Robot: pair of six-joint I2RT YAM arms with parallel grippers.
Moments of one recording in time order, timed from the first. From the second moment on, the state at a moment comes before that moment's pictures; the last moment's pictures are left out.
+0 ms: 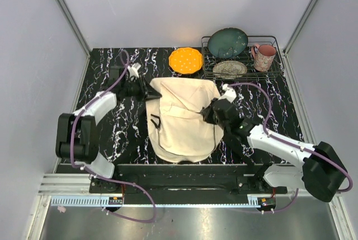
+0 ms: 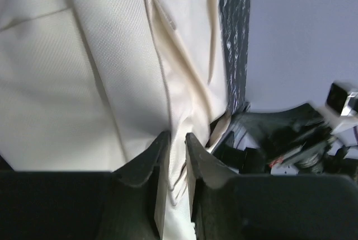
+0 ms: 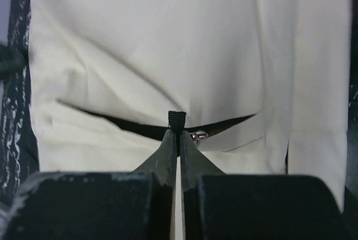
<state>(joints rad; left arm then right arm) -0.11 1.51 0.91 -0.15 0.83 -0.69 0.74 1.21 0.69 0.02 0.29 0.82</state>
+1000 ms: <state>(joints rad) -0.22 1.40 0.91 -0.19 0.66 -0.56 0.86 1.20 0.68 -0.06 0.41 0.88</state>
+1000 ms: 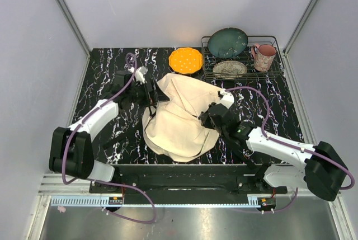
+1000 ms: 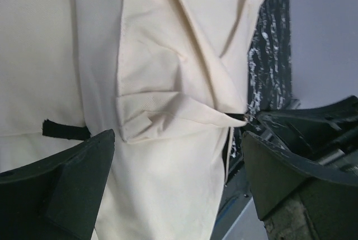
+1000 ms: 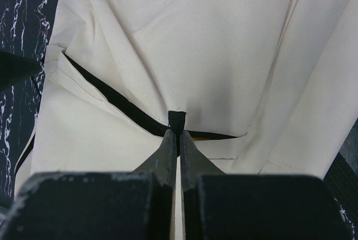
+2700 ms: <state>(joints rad) -0.30 1.51 1.00 -0.37 0.38 -0.51 0.76 0.99 0.43 0.04 0.34 1.02</state>
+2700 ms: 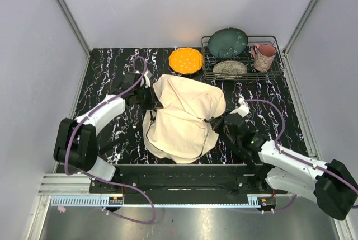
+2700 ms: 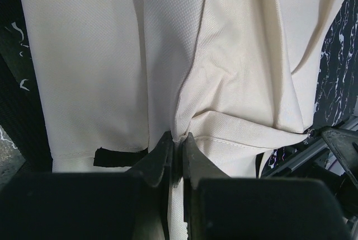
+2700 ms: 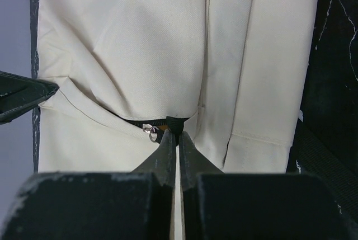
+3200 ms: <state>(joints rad) -0.24 1.44 0.94 -0.36 0.42 -0.51 0.70 1.24 0.48 0.16 0.30 1.03</state>
